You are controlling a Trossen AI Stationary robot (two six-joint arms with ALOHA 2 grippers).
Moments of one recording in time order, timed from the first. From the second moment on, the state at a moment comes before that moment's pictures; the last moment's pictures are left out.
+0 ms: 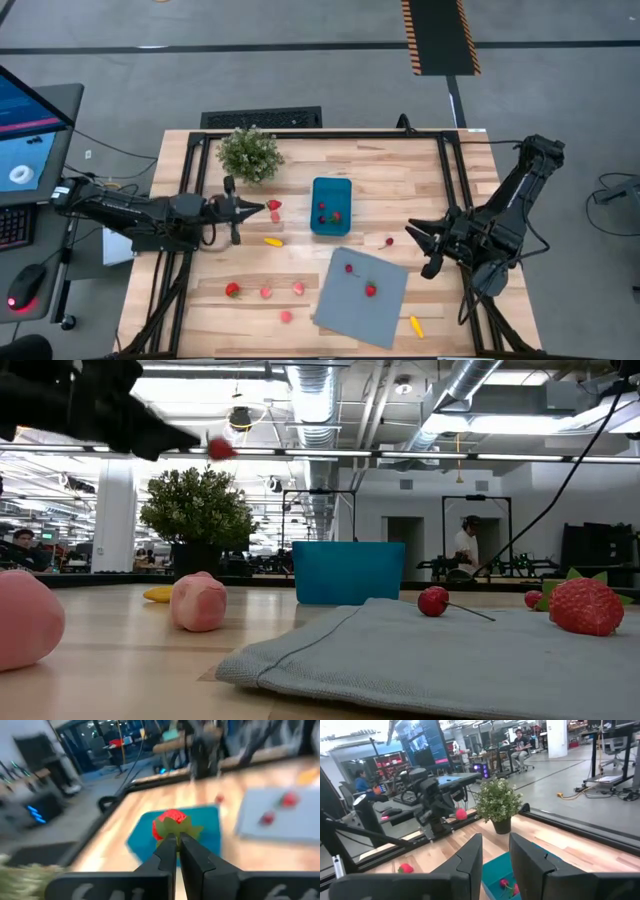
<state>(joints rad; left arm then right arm) -0.12 0.58 0.17 0.30 -0.34 0.22 0.99 1.00 0.73 -0.32 1.46 0.78</state>
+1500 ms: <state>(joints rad) 0.22 1.17 0.43 0.57 0.06 -0.43 0.84 1.00 0.73 -0.34 1.33 0.79</state>
